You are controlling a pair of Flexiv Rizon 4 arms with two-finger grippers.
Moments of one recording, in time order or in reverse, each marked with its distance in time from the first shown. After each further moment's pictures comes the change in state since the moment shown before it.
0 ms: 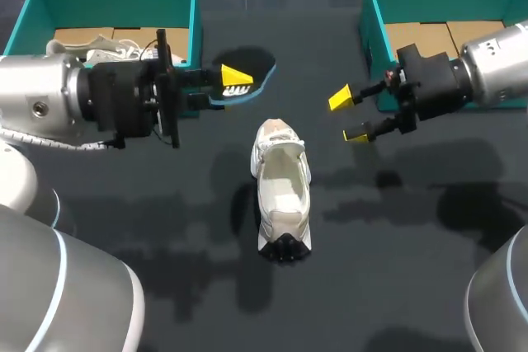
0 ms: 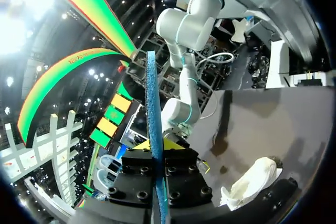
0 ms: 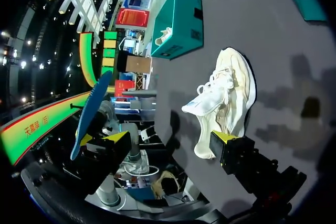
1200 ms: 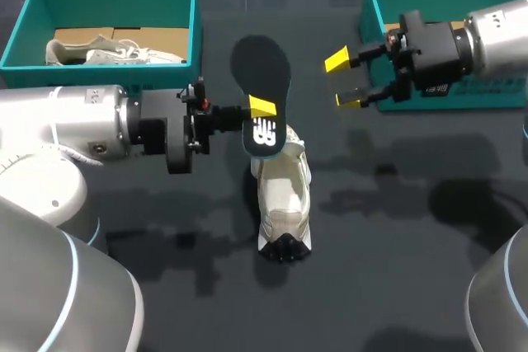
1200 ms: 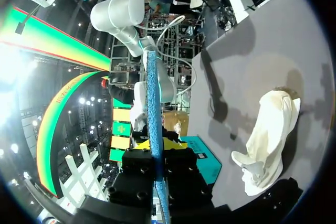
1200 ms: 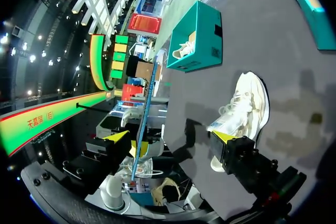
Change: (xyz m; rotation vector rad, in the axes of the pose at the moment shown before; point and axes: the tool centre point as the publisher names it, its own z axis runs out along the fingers) left arm 0.055 0.071 0.029 -0.053 0.036 0.436; right arm 0.046 0.033 -0.007 -0.061 0.056 -0.065
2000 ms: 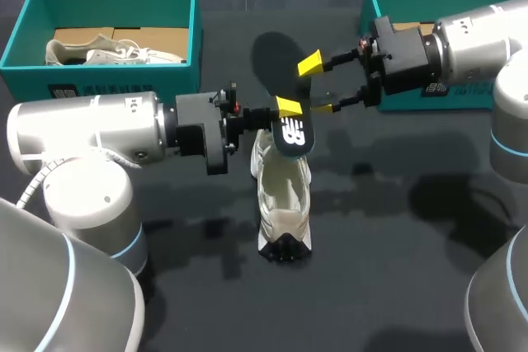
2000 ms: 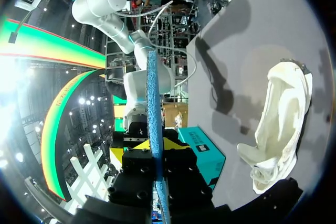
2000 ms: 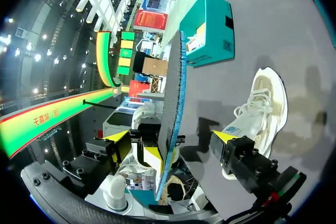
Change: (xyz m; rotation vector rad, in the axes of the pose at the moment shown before) left arm 0.028 0.028 0.042 -0.061 0.002 0.077; right arm 0.010 -0.004 0.041 0.030 0.065 -0.001
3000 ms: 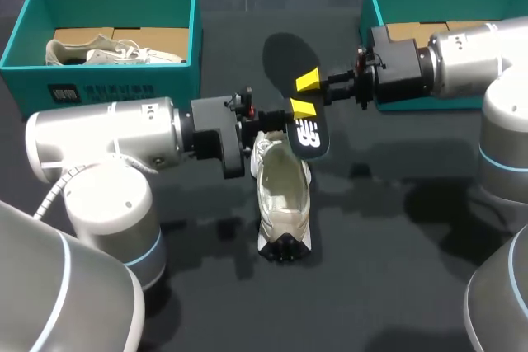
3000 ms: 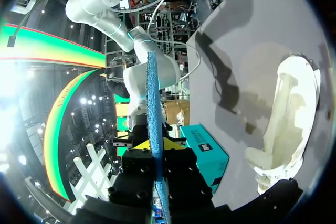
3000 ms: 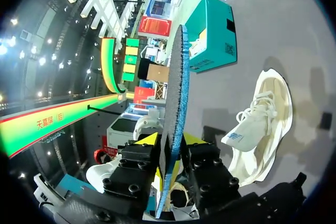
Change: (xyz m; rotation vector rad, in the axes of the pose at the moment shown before) left arm 0.003 -0.002 0.018 -0.024 -0.015 0.028; right arm -0.008 0.004 0.009 -0.057 0.044 0.006
